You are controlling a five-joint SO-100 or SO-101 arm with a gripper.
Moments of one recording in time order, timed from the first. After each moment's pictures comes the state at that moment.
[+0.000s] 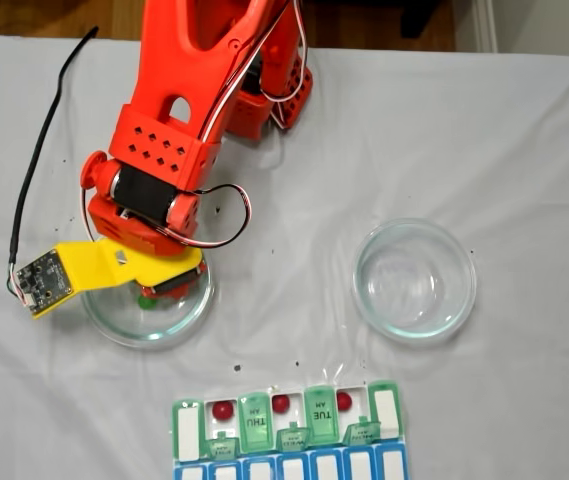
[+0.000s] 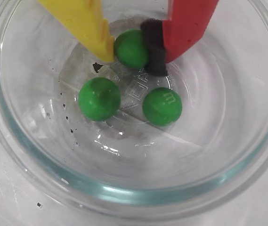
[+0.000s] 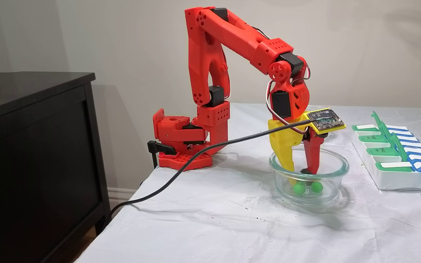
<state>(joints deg) 25.0 118.1 131.2 48.4 -55.7</state>
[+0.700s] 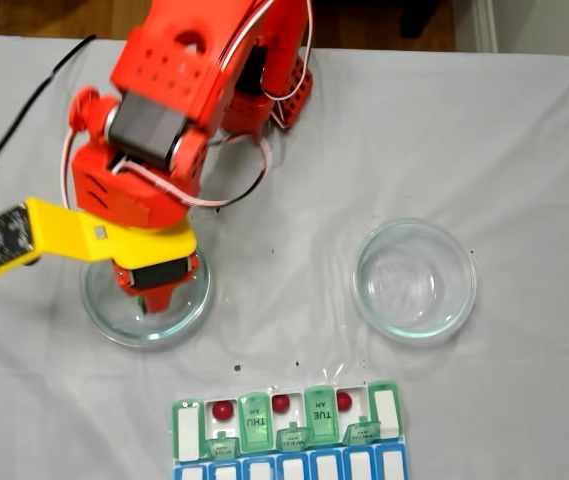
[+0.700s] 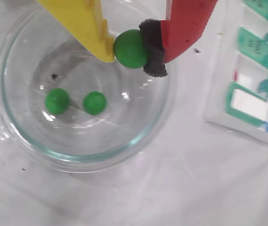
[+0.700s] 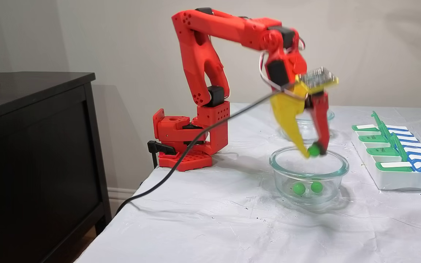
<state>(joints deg) 21.3 134.7 120.0 58.2 -44.1</state>
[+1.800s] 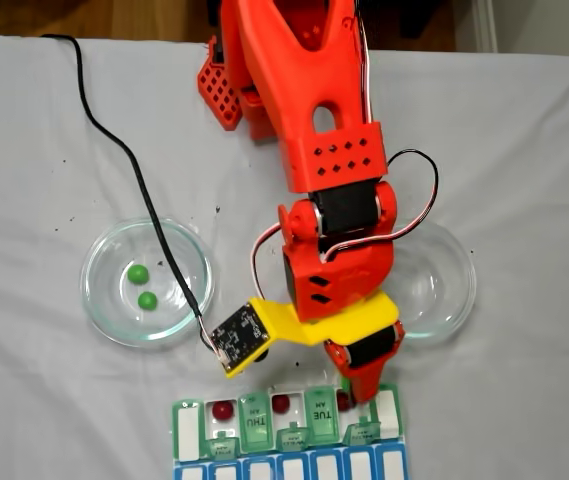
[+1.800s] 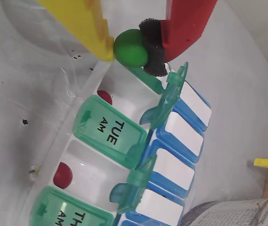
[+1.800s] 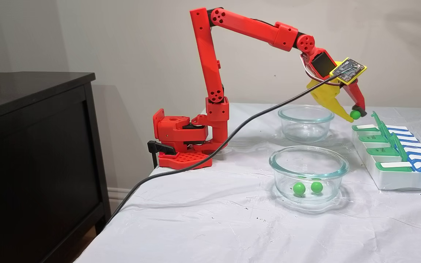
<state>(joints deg) -14.2 119.2 123.7 24.9 -15.0</state>
